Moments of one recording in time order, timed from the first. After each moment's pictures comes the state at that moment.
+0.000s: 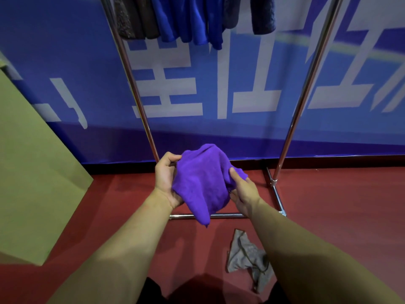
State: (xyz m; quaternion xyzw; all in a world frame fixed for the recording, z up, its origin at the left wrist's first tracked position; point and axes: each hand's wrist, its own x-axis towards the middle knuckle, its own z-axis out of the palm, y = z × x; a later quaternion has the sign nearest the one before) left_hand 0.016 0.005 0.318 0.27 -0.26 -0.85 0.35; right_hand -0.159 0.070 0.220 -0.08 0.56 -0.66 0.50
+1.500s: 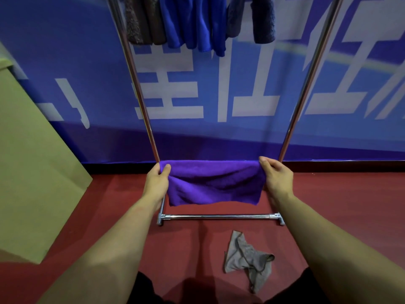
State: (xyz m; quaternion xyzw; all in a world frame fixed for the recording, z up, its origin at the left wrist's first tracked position) left_hand 0.055 -0.043 0.250 0.50 -0.54 -0.53 0.42; right_hand -0.226 0.107 0.253 -0.20 0.64 -0.70 0.23
